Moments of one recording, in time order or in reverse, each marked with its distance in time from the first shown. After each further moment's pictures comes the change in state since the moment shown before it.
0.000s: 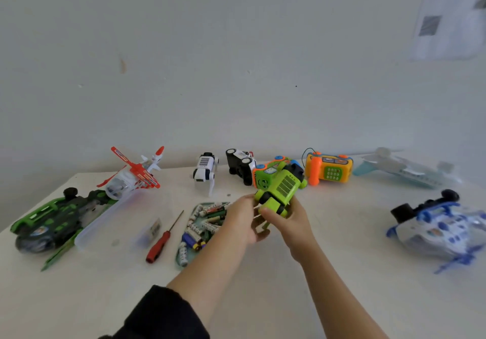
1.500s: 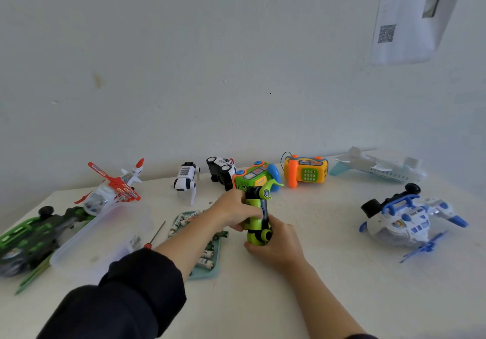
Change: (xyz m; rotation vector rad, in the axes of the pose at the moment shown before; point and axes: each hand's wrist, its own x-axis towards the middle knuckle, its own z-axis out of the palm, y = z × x) left_hand 0.021 0.022 0.006 1.102 -0.104 0.423; right_hand -0.011 0.029 -0.031 -0.705 0.024 0.012
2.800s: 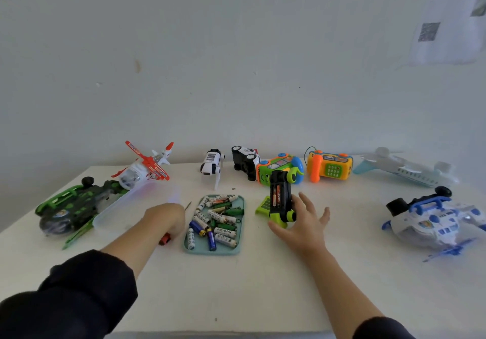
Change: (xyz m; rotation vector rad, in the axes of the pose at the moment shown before) left_hand -0.059 -0.106 -0.087 0.990 -0.155 -0.653; right_hand 0.002 0.001 0.001 -0.380 0.102 -0.101
